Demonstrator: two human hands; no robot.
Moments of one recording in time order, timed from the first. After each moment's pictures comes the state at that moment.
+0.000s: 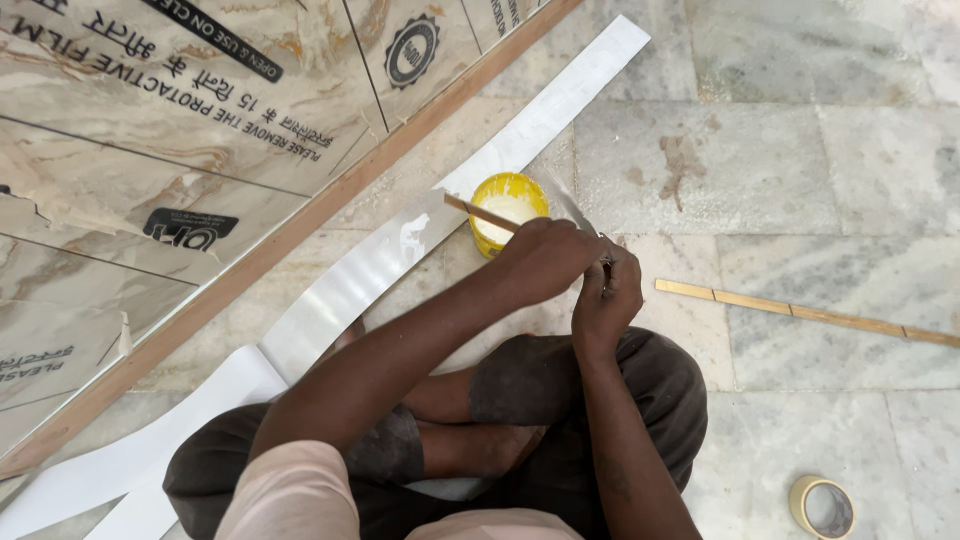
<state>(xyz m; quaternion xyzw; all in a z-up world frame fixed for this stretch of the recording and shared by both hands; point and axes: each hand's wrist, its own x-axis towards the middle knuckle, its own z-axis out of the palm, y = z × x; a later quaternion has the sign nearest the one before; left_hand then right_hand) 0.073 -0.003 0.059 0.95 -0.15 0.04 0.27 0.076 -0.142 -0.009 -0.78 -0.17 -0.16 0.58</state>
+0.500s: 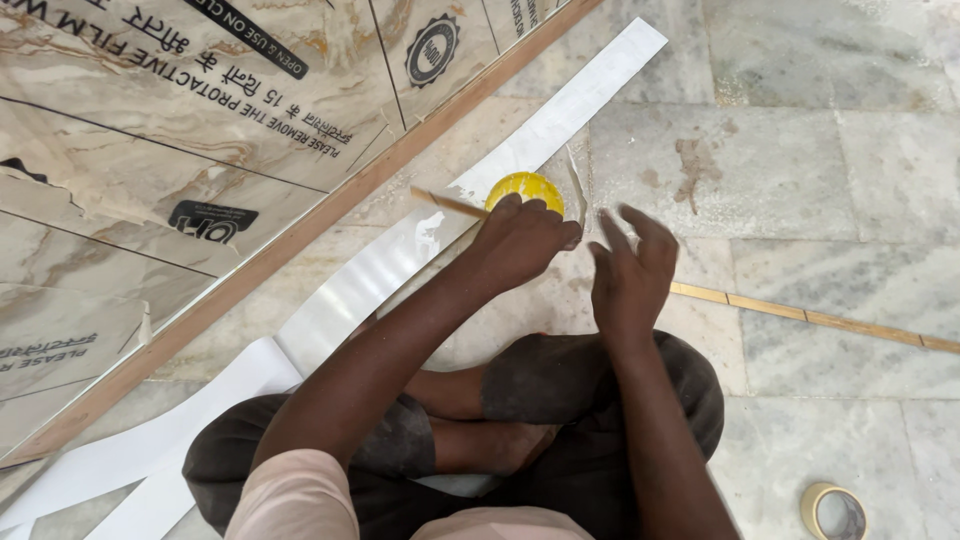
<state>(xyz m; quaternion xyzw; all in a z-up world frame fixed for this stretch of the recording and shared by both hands) 0.055 0.037 0.062 0.98 -0.08 0.04 0.17 0.084 -0.146 0.041 -0.85 -0.33 -0.24 0.34</state>
